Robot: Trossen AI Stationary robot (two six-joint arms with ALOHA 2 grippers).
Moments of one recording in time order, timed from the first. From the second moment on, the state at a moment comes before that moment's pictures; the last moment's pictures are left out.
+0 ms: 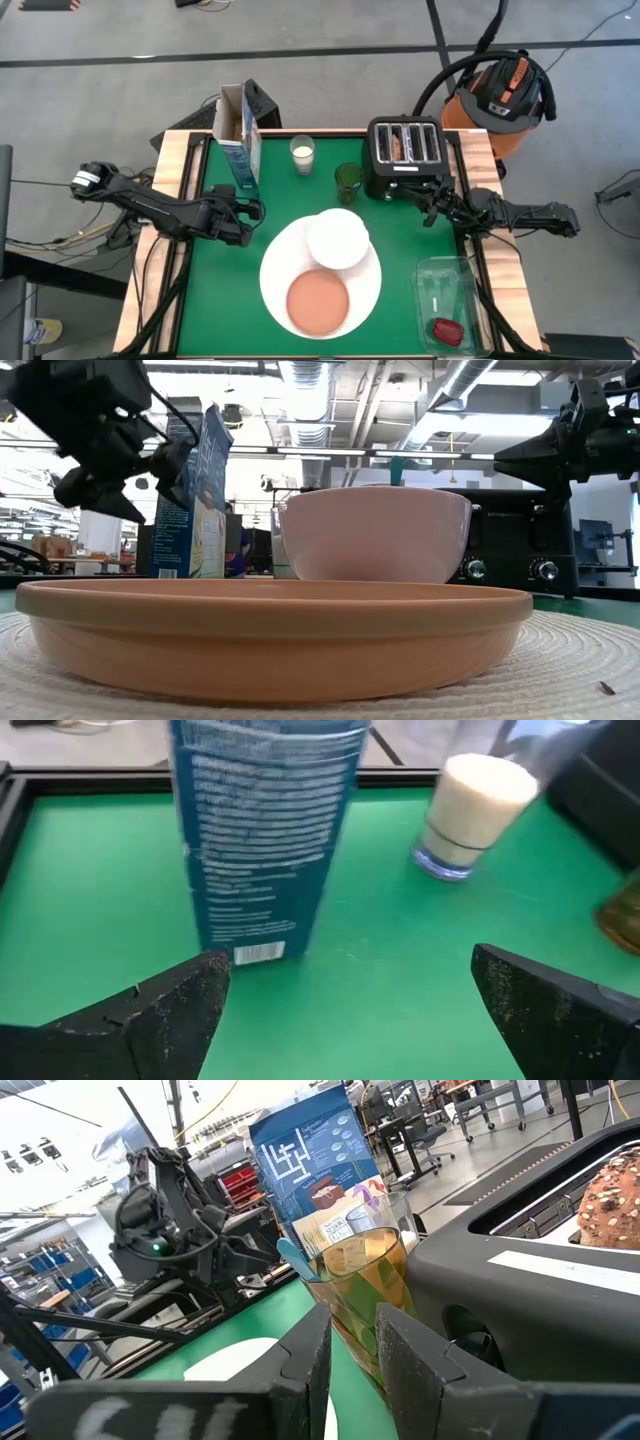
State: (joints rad) left arm -0.23 1.17 0.56 -0.75 -1.03 -1.53; right arm -0.03 0.01 0.02 0.01 0.39 0.42
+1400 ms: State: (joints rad) left arm -0.02 1.17 0.51 -0.61 -1.05 -1.34; right arm -0.03 0.01 0.02 0.01 0.39 0.42
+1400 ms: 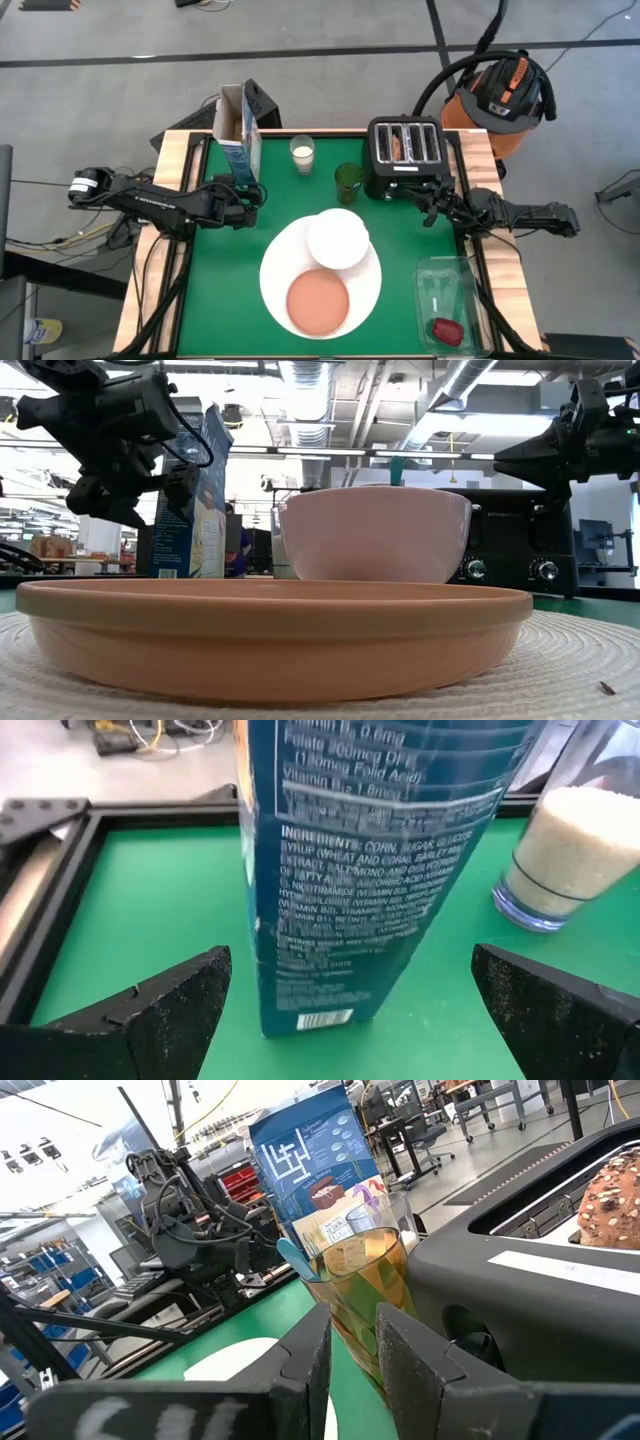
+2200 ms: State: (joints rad) left arm 0.10 1.28 0.52 -0.51 -1.14 -1.24; right arm -0.03 0.01 0.02 0.01 0.39 0.42
